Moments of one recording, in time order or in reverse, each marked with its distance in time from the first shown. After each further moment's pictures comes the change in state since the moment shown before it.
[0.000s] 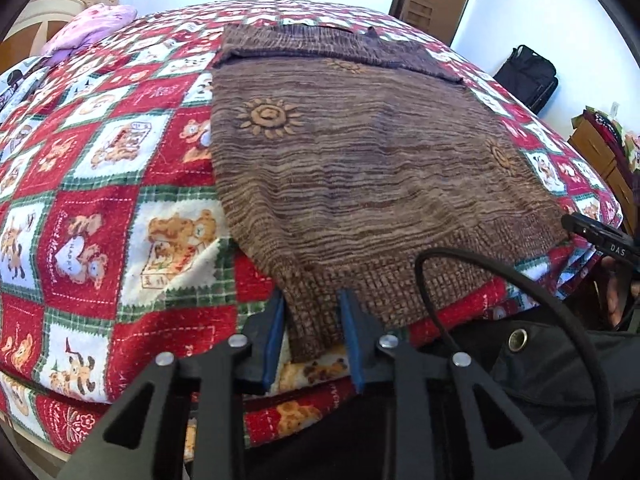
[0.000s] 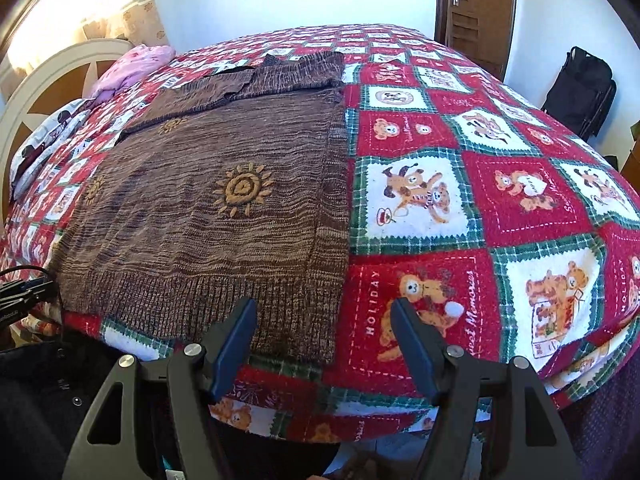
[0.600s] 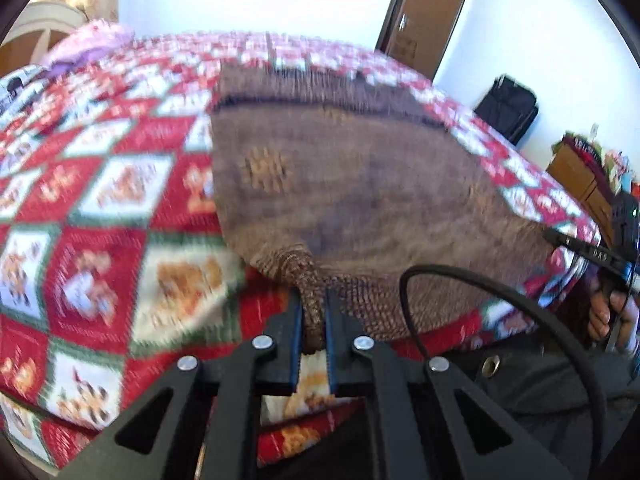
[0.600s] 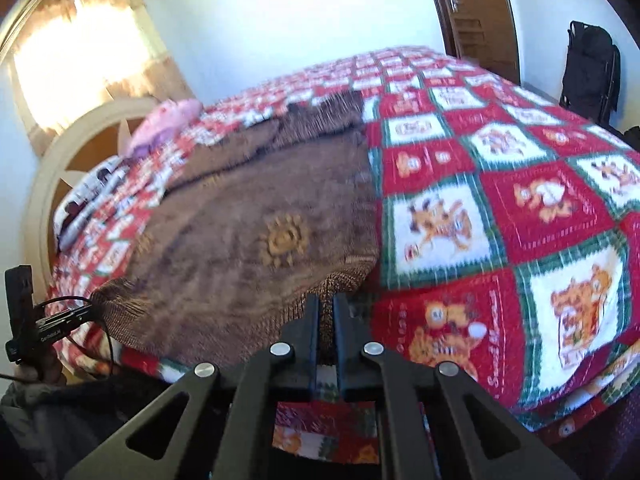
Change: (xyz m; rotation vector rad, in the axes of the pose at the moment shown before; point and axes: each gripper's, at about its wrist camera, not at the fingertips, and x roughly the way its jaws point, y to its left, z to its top) left arm -0.030 0.008 0.014 -0.009 -0.163 -0.072; right arm -0.023 -0.014 0.006 0.113 -0.159 0.209
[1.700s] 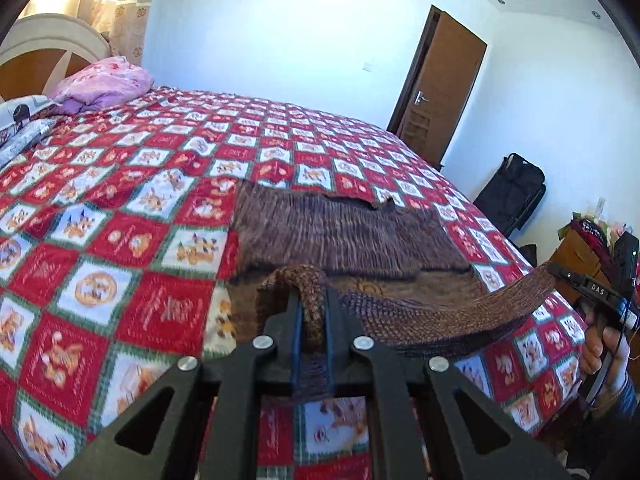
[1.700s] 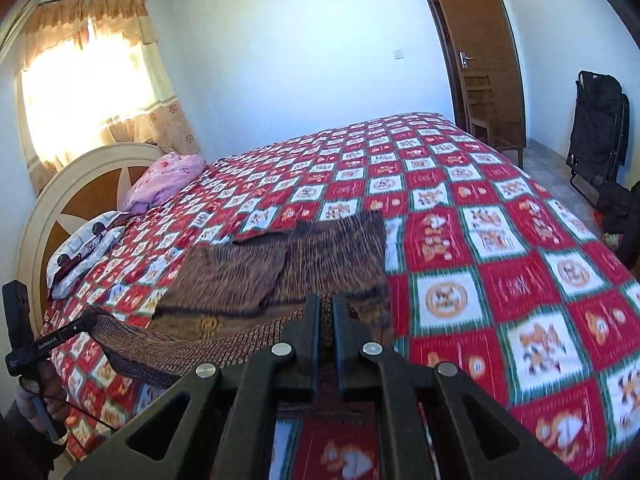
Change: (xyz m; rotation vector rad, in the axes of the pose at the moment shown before) left arm 0.019 0.040 0.142 -0.081 -0.221 -0.013; right arm 0.044 0.022 0.169 -0.046 -0.185 -0.008
